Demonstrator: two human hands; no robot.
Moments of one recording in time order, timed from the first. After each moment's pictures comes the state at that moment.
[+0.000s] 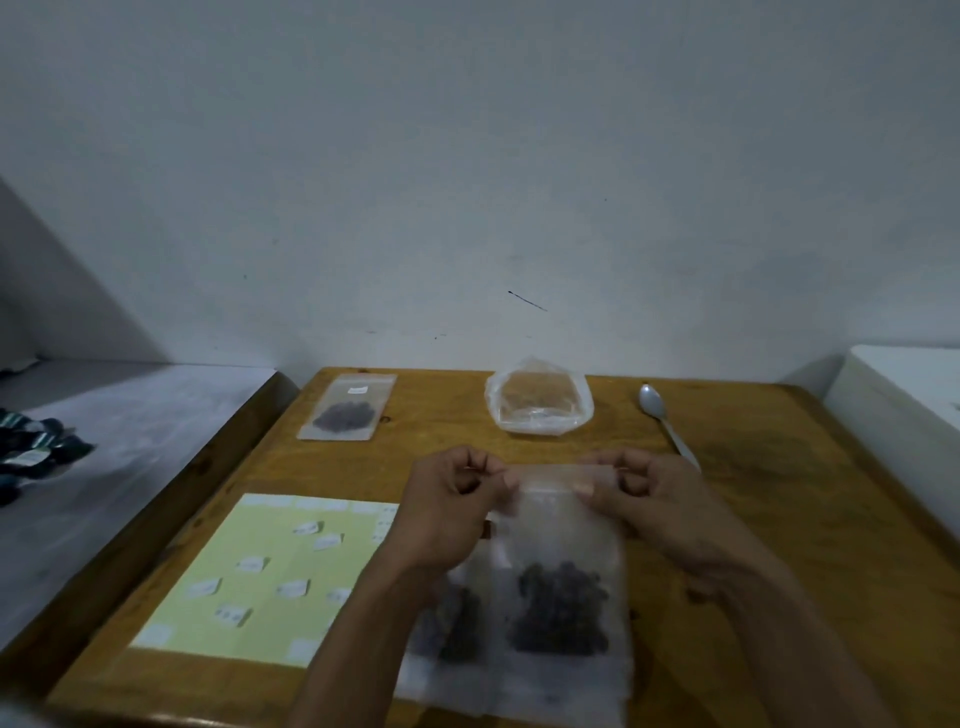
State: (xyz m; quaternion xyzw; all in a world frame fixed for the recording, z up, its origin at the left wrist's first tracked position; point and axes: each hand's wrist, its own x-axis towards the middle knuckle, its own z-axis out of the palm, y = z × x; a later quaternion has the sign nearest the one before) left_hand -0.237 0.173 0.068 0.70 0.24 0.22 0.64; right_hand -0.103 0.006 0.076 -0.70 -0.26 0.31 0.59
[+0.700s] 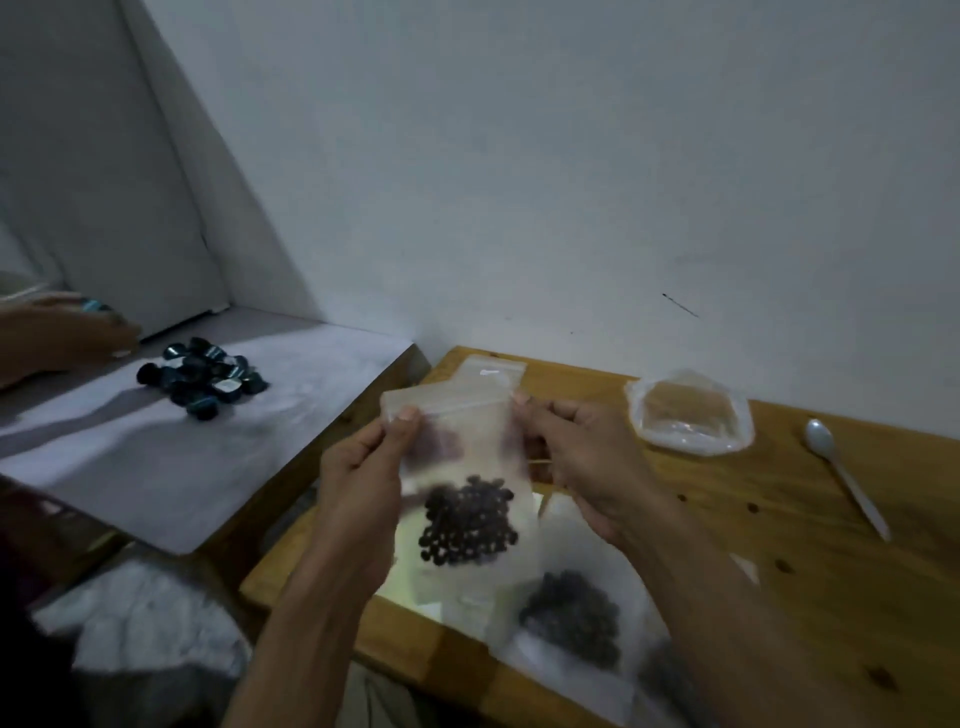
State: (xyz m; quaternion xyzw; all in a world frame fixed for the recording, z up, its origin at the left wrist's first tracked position) left_hand -0.368 0.246 0.096 0.48 0.36 0.44 0.66; right_hand -0.206 0.173 0.106 -0.59 -0.32 0.38 0.64
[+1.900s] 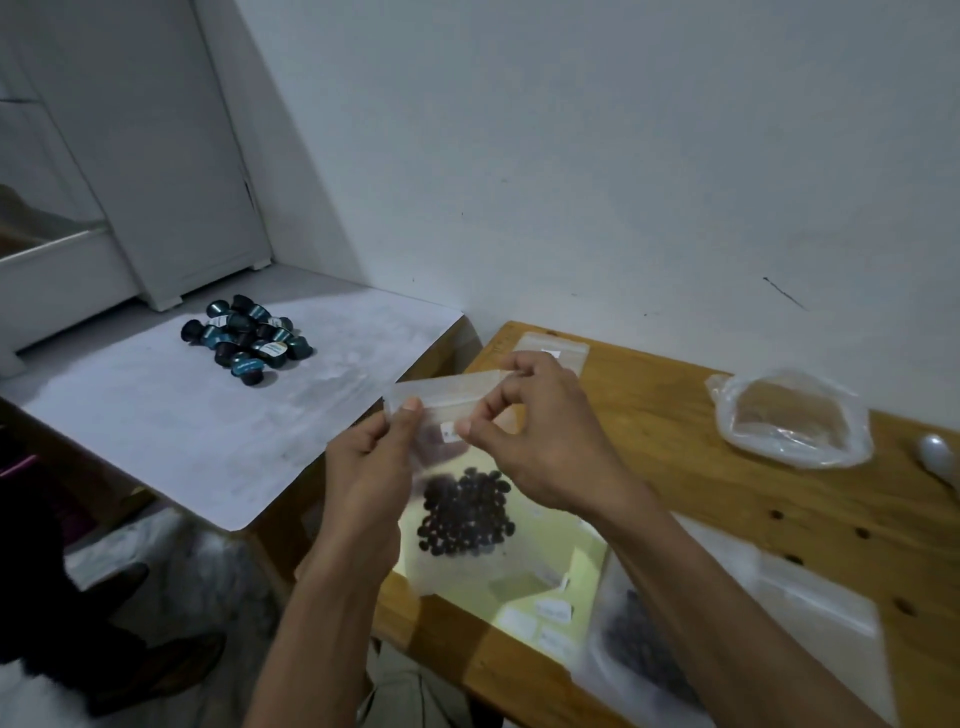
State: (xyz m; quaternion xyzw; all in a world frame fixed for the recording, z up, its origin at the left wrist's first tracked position) left_hand -0.397 0.300 0.076 0.47 0.44 0.44 0.63; right_hand -0.259 0.242 0.106 -0.72 -0.56 0.15 0.37
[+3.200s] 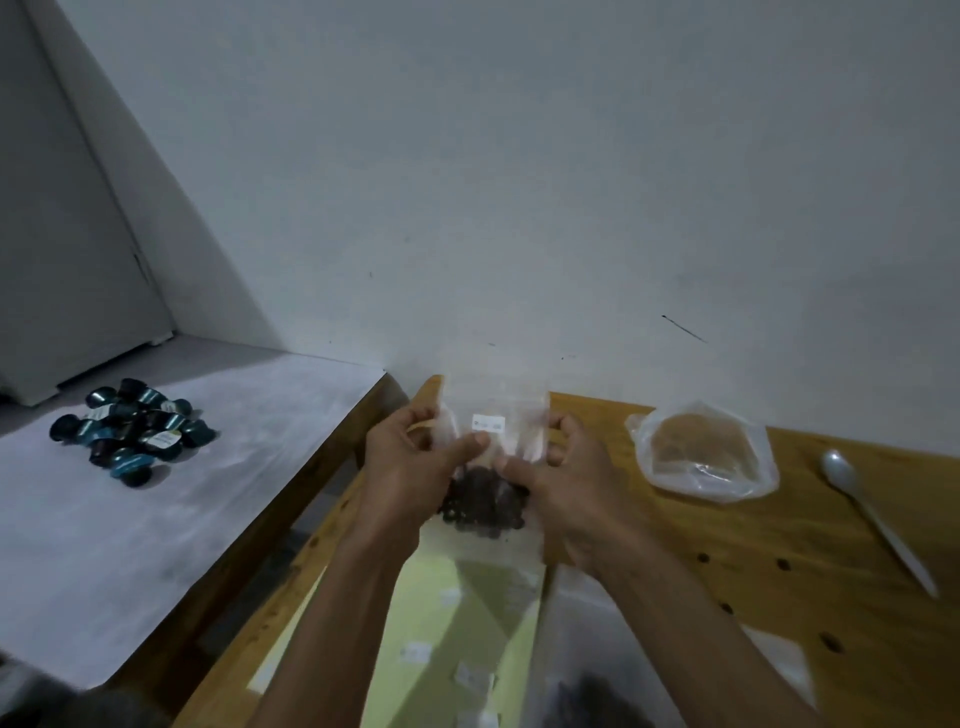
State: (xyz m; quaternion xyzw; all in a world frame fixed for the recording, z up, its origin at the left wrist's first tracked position) left_hand -0.275 0.336 0.082 0.60 0.37 0.39 0.60; right_hand -0.168 0.233 0.082 -0.68 -0.27 0.30 0.62
